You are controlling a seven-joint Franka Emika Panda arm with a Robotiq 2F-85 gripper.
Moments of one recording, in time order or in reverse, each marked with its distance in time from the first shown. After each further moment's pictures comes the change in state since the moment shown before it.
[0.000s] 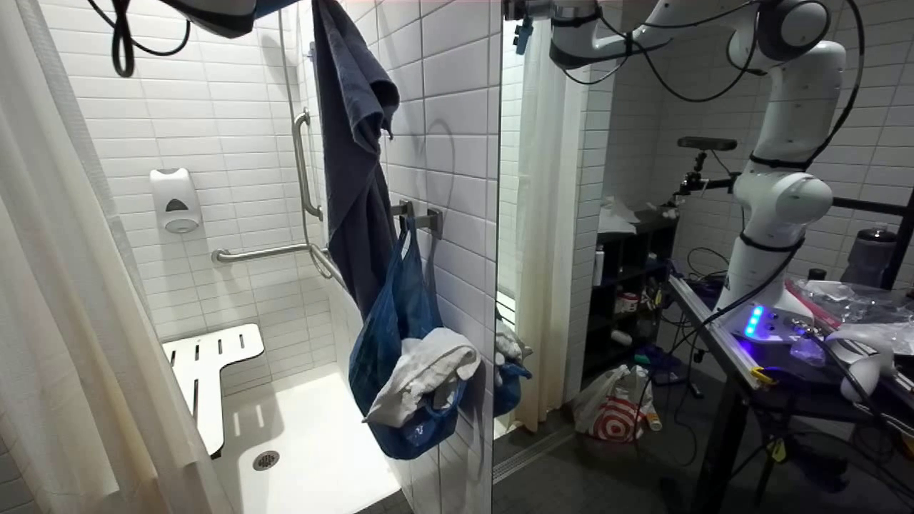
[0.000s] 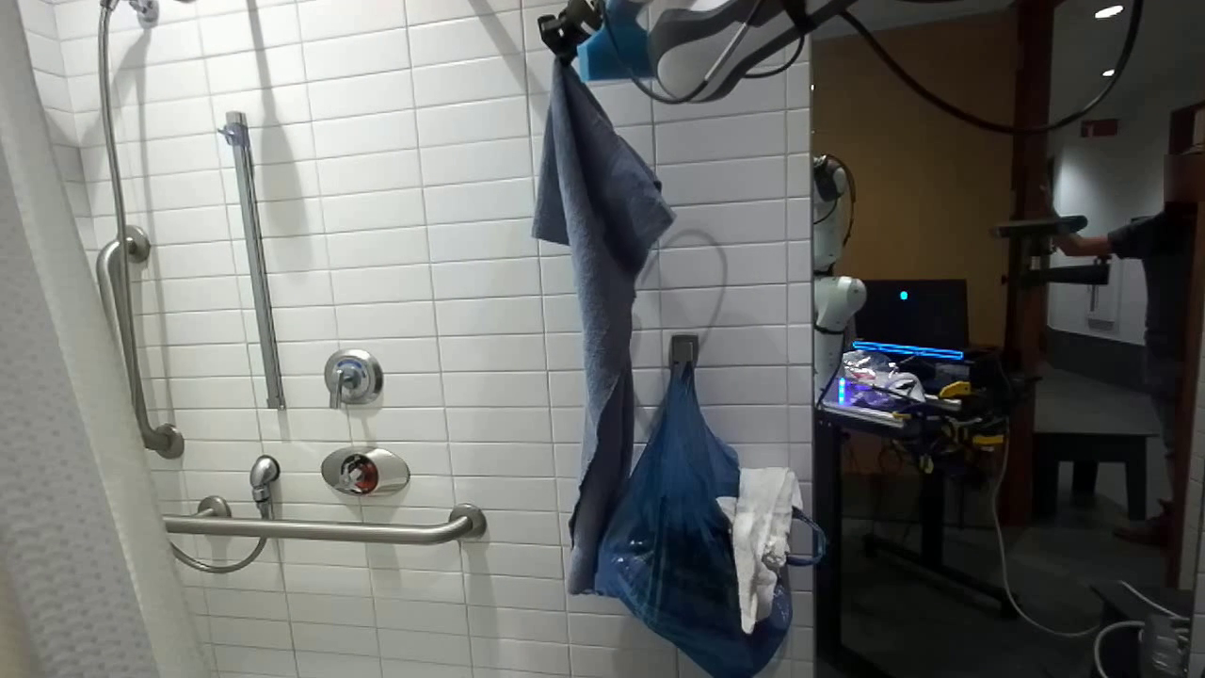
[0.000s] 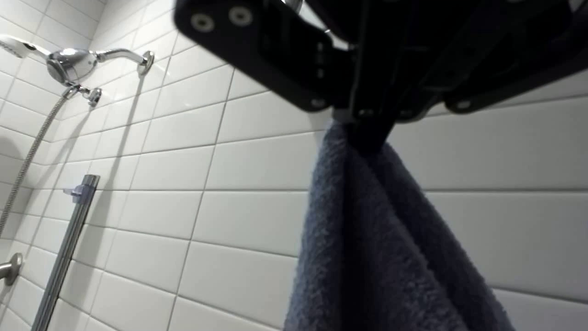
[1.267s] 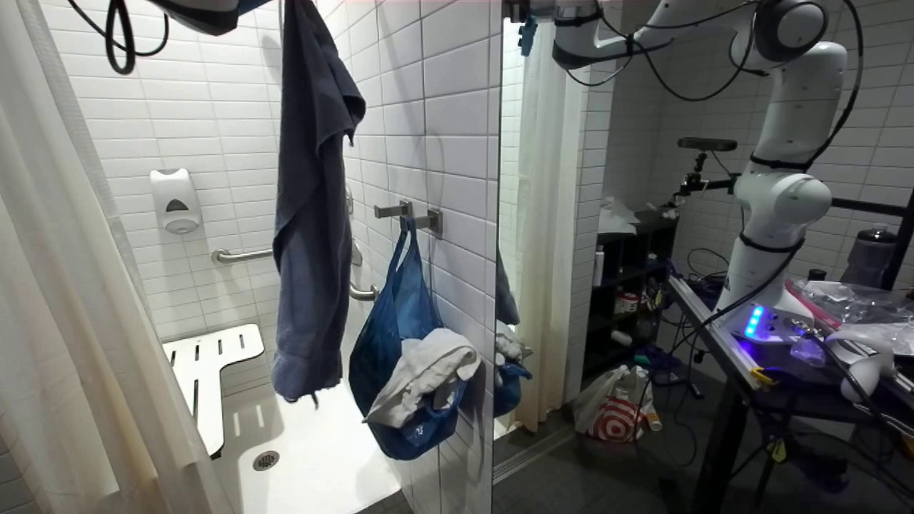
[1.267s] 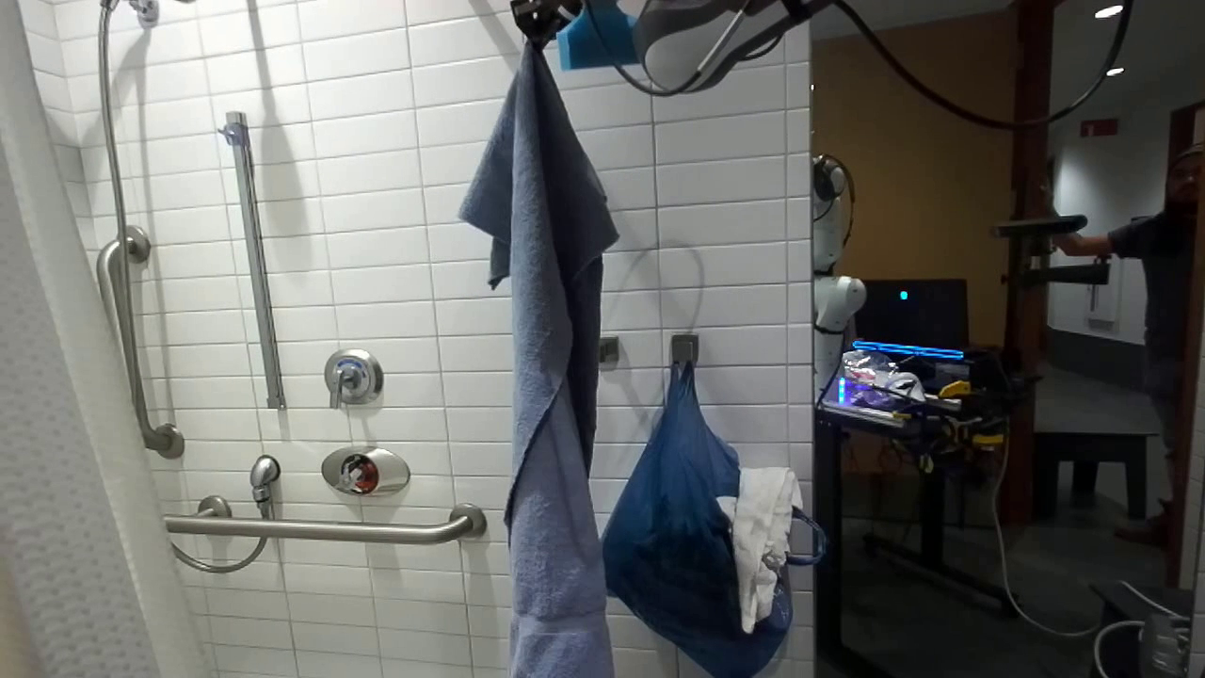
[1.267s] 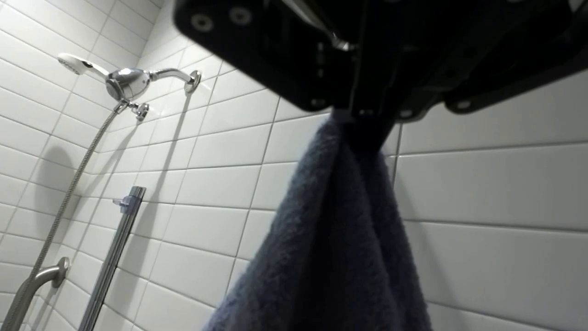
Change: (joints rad) arm 0.015 -0.009 0.042 0.005 -0.058 0.009 0.001
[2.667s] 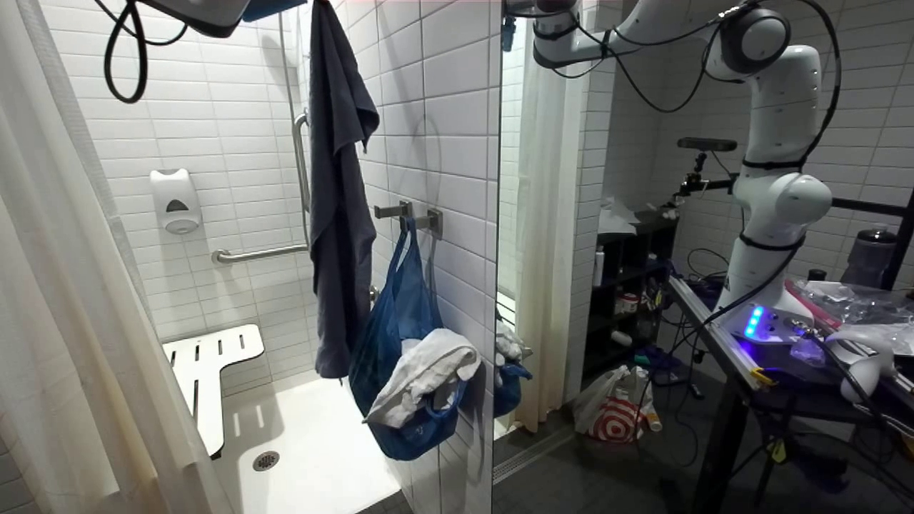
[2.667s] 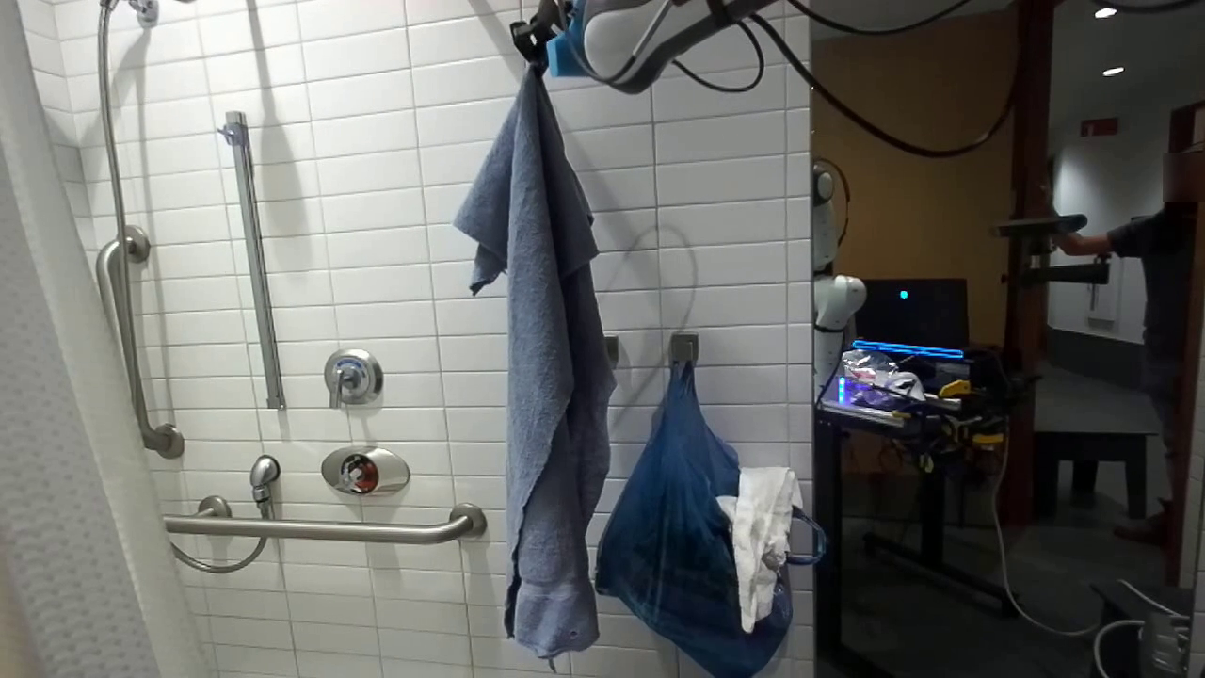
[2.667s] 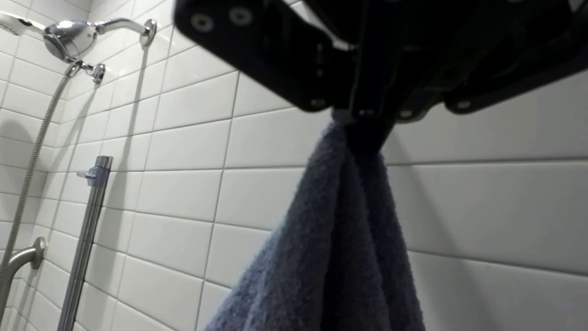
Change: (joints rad) arm -0.017 0.165 0.021 0.186 0.438 -0.120 -0.339
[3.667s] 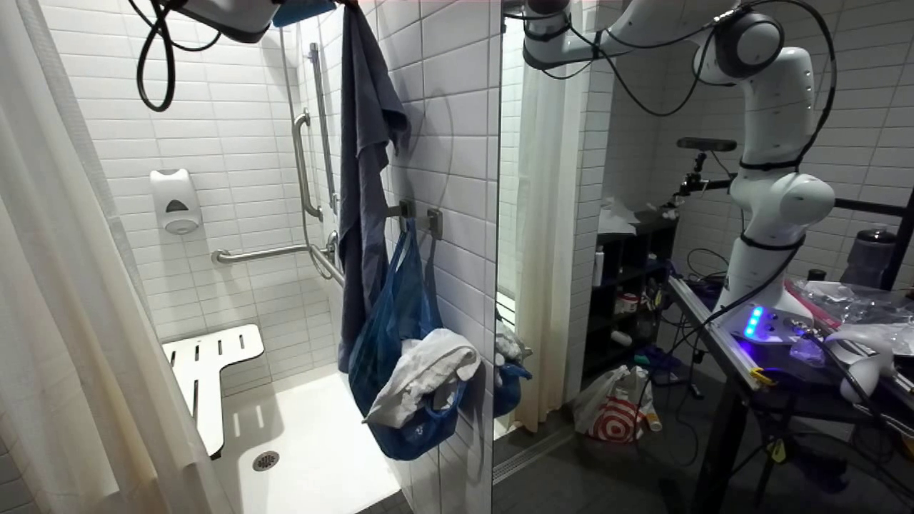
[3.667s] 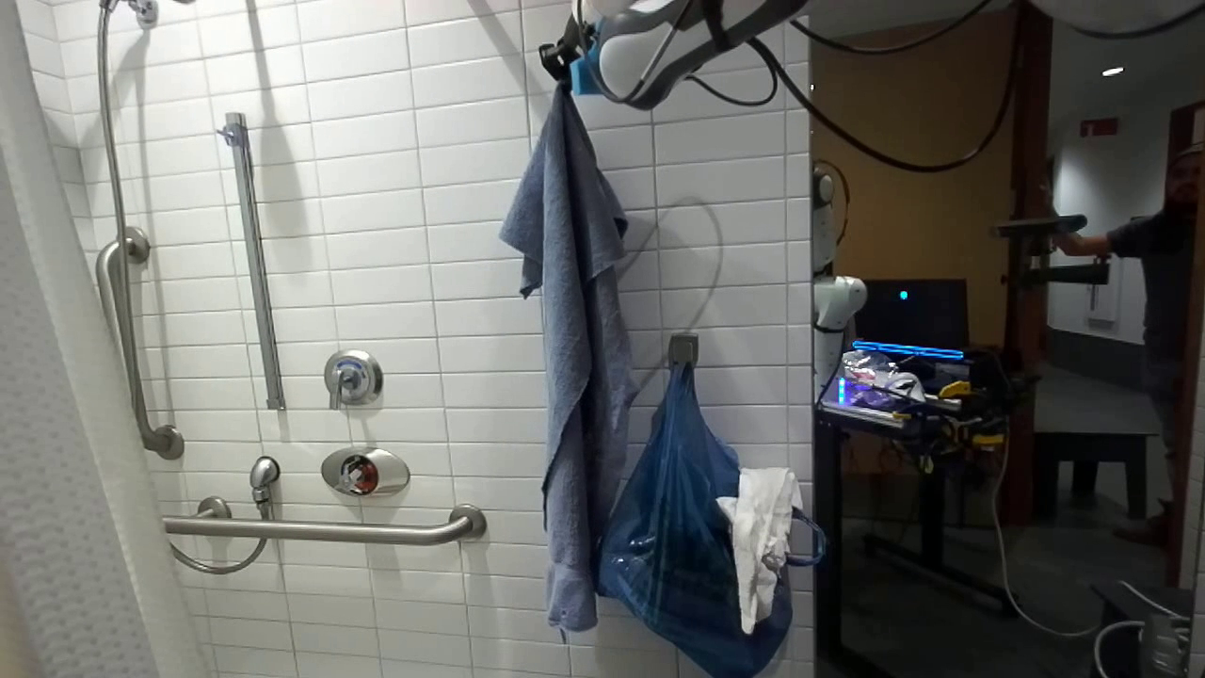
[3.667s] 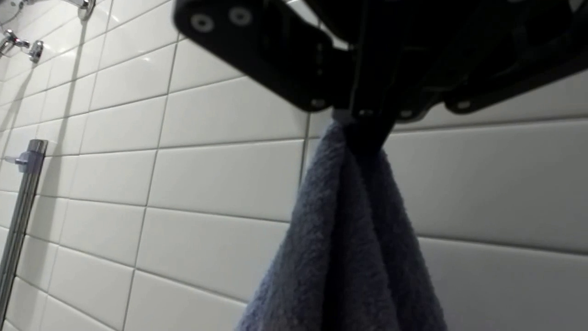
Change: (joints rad) arm -0.066 0.054 -0.003 0.058 0.034 -0.012 -0.017
